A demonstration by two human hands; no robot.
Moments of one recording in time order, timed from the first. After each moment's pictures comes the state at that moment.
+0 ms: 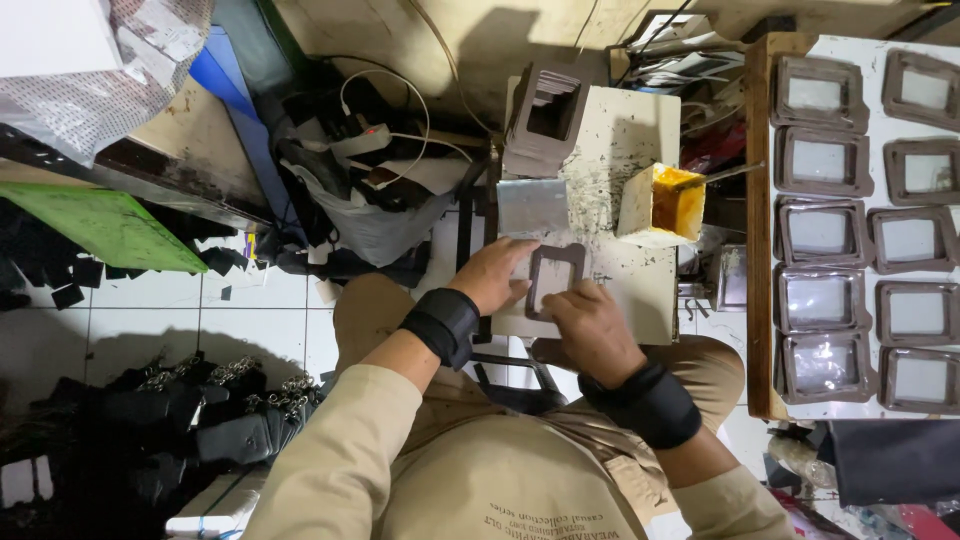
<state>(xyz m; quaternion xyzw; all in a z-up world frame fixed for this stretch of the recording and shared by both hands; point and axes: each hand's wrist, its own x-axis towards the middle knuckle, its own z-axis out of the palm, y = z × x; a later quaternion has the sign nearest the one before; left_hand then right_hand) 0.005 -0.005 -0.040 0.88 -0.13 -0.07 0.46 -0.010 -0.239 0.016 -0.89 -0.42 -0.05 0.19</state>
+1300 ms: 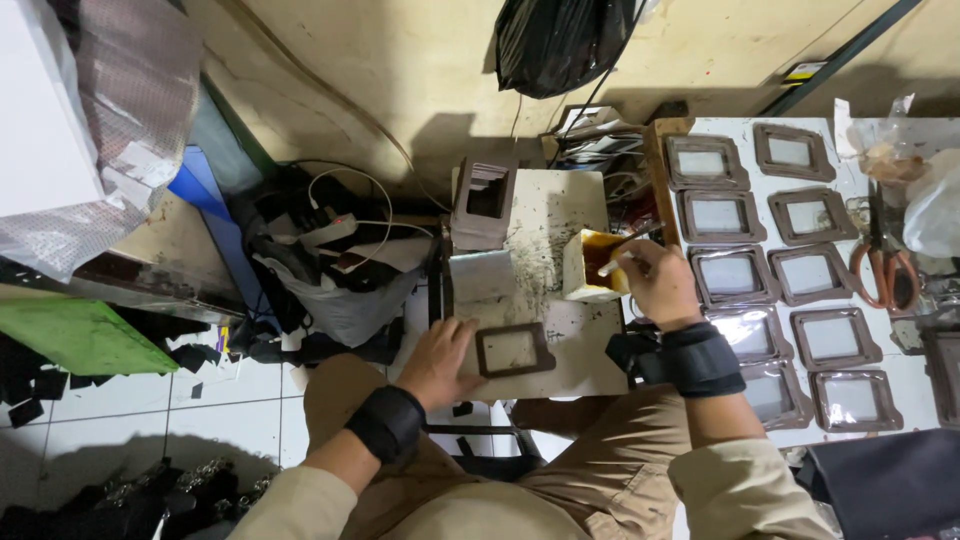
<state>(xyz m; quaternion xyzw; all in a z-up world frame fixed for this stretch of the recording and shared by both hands) -0.034 0.005 0.004 0.94 -0.17 -0.08 0.30 0.146 -0.343 0.057 -0.97 -0.12 -0.07 0.21</state>
